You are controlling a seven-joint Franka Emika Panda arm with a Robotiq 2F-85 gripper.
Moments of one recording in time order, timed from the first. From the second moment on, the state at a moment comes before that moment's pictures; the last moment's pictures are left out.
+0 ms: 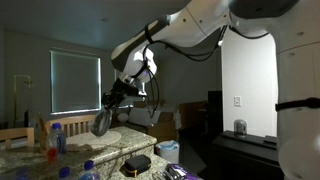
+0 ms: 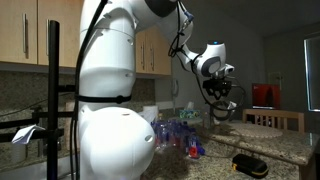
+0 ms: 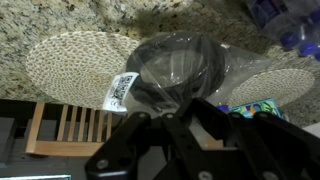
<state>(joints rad) -0.07 0.00 0.23 -2.04 0.48 2.66 -0.55</state>
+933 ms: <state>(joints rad) 0.03 -0.37 -0.01 -2.50 0.40 2.19 -0.67</state>
